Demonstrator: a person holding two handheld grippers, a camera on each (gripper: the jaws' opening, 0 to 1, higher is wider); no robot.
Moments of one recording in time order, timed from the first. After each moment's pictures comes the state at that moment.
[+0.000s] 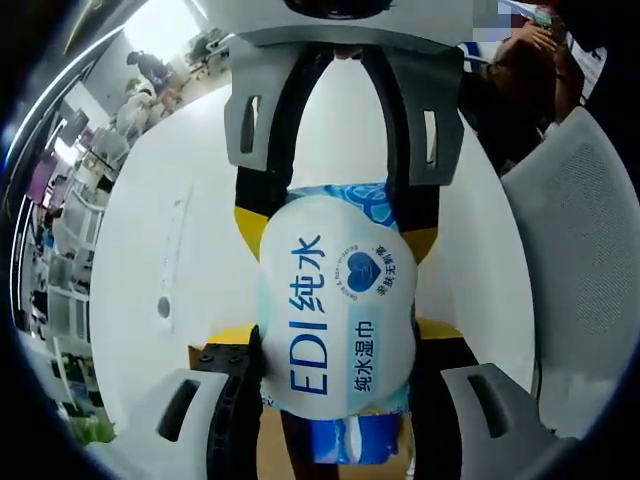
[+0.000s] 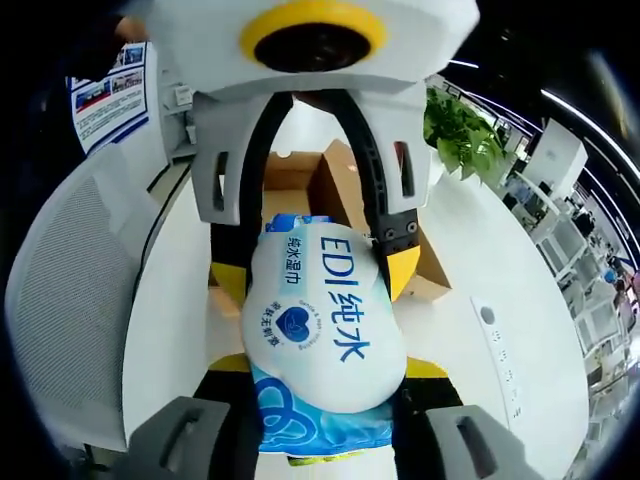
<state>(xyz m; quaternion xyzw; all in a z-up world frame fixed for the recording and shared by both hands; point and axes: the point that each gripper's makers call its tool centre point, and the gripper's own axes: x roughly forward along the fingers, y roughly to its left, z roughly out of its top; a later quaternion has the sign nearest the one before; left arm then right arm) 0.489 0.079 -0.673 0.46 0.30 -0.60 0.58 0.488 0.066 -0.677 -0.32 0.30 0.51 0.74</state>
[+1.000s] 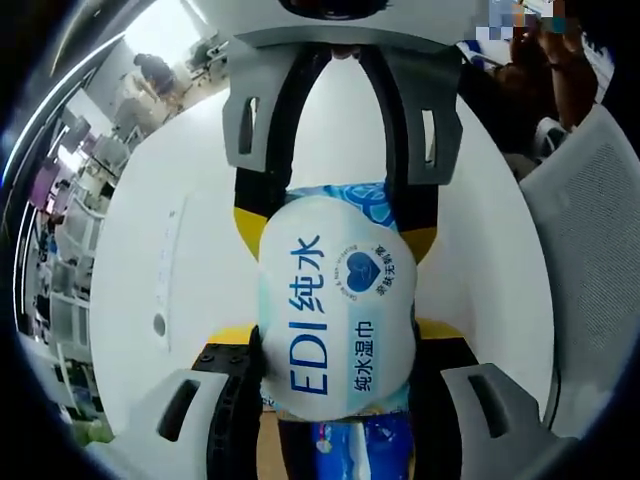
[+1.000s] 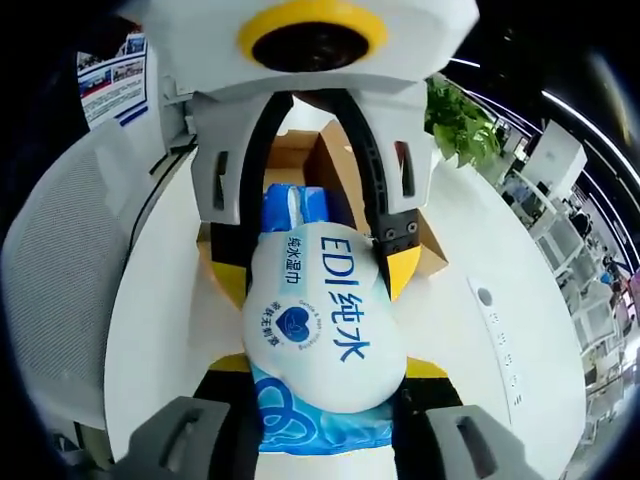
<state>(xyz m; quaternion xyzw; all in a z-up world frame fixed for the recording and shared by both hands) 0.498 0.054 -0.699 0.46 0.28 -0.60 0.59 0.494 0.040 -0.701 -0.34 0.30 0.51 0.73</state>
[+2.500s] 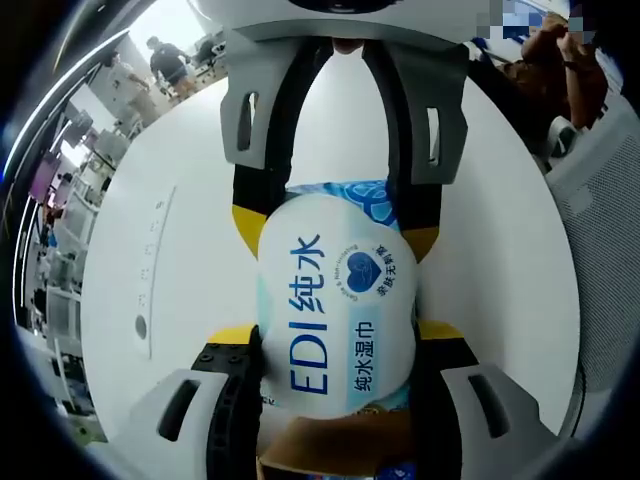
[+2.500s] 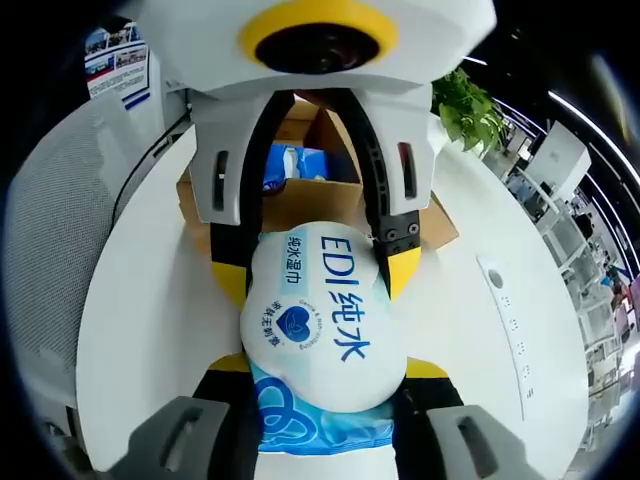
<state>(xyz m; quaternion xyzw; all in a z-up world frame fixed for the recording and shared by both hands) 0.508 0.041 -0.746 0.45 0.29 -0.60 0.60 0.504 0.026 -0.747 -0.35 0.31 0.51 0.73</state>
